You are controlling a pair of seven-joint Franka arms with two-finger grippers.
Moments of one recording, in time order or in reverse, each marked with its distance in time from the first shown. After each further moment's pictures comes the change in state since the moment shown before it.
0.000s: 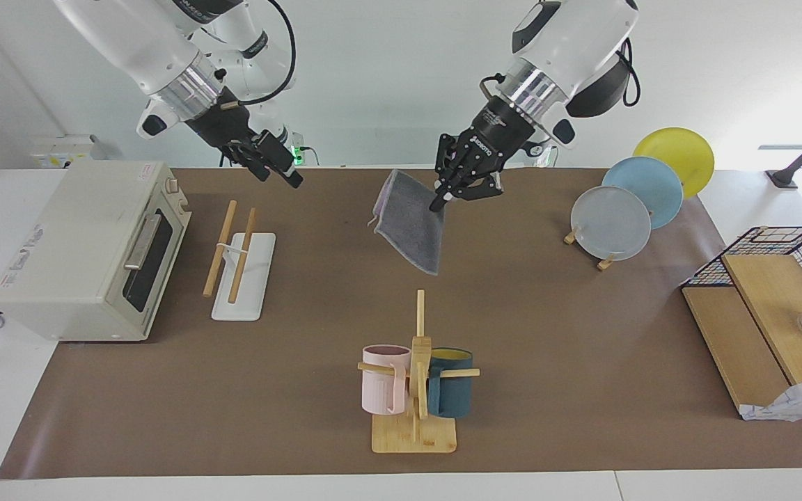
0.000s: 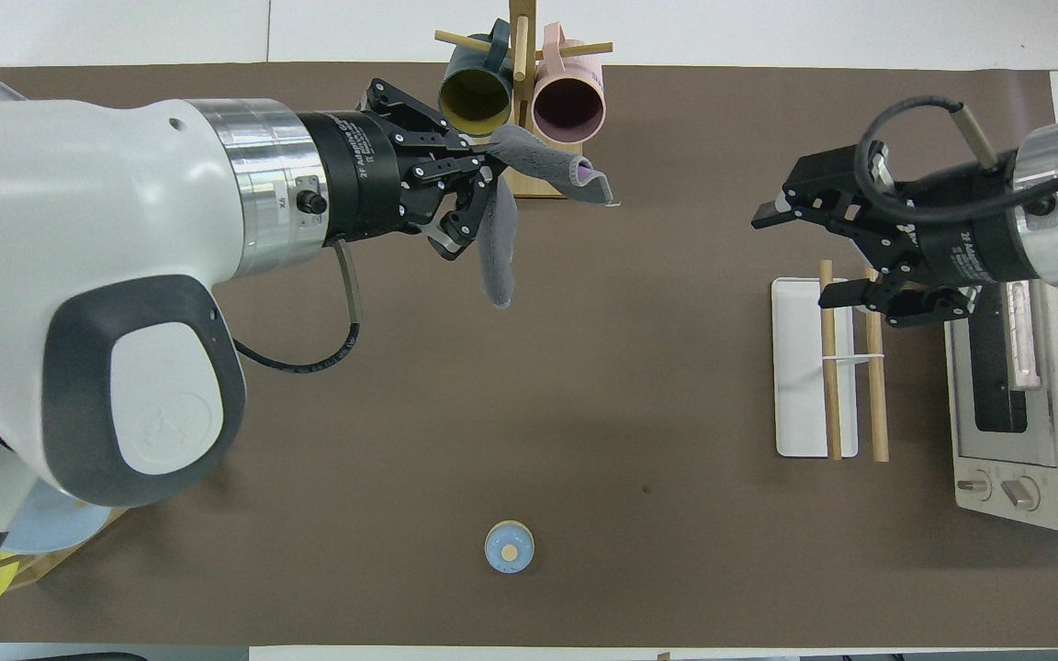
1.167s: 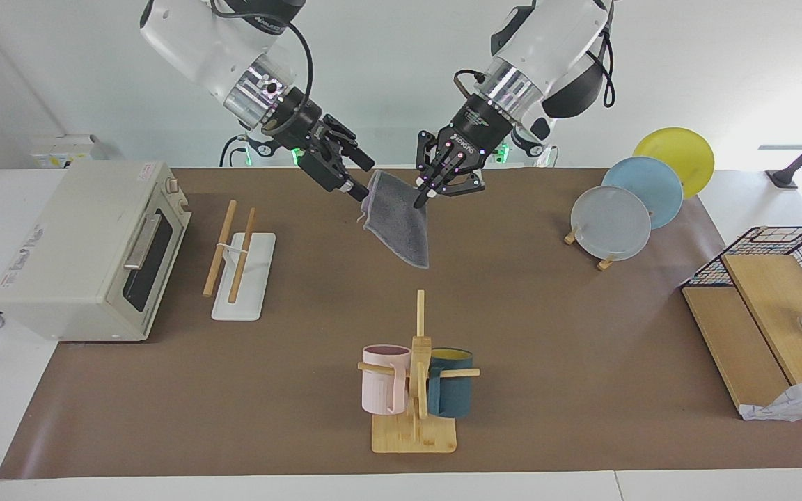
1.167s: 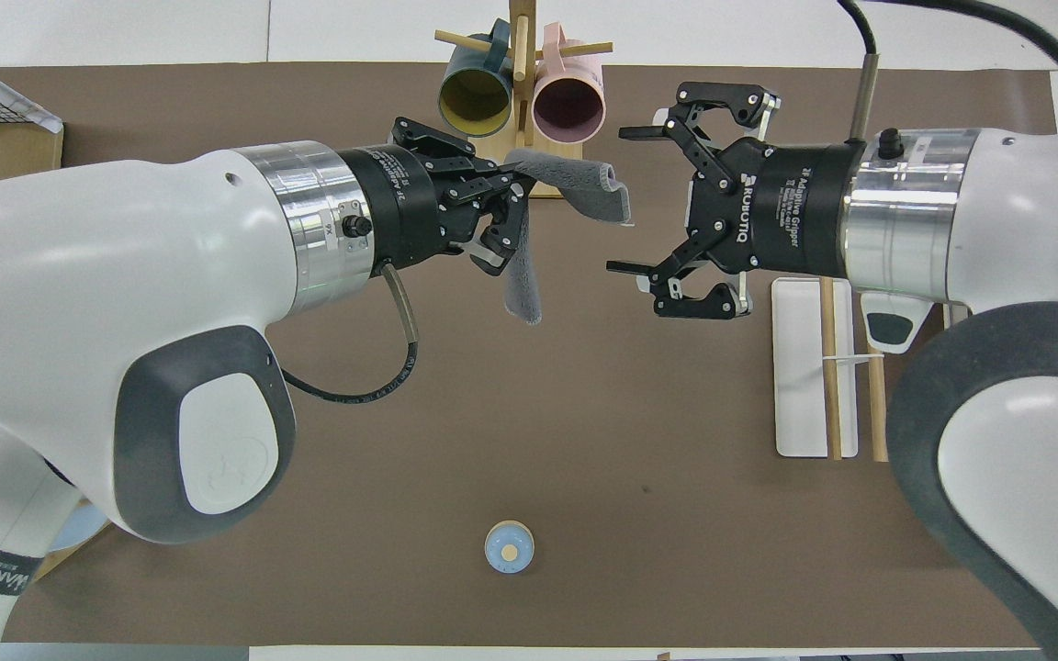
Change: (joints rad) left arm -0.029 -0.028 0.001 -0.064 0.000 0.078 -0.199; right arm 0.184 -0.003 0.002 -0.124 0.280 0.427 0.652
